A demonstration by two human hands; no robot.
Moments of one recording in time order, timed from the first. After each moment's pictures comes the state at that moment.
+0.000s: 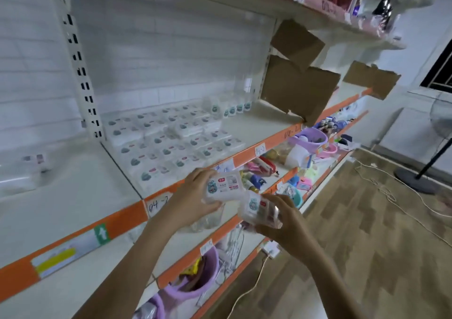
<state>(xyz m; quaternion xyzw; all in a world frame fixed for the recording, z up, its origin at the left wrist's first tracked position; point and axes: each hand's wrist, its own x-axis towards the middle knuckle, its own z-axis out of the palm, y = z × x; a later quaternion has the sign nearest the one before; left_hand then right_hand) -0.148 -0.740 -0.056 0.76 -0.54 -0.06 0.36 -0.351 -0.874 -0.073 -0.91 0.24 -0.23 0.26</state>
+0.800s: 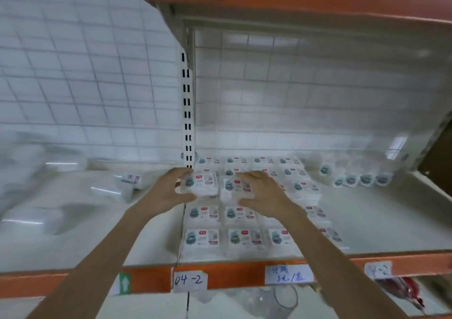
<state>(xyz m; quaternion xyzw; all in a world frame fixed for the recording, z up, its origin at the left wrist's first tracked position) 0.015 -0.687 -0.023 0.86 -0.19 0.02 0.47 -0.013 -0.943 -0.009 -0.98 -0.14 -0.04 0.15</state>
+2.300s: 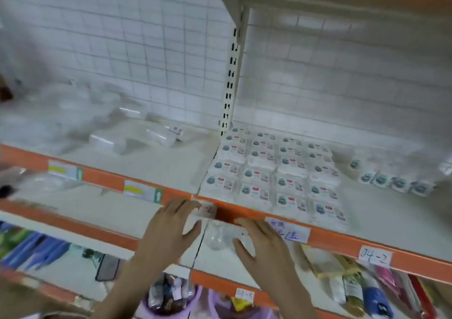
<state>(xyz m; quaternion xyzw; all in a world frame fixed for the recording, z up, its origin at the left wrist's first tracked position) -0.204 -0.707 -0.079 0.94 -0.10 0.25 0.21 -0.206 -0.923 -0.068 -0.94 -0.23 -0.14 0.21</state>
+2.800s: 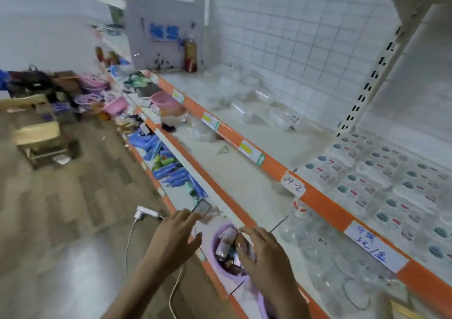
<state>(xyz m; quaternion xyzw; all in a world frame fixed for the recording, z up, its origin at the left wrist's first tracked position) -0.406 -0.701 -0.127 0.95 0.22 0.20 0.10 -0.279 -0.874 -0.108 -0.85 -0.46 0.09 0.23</state>
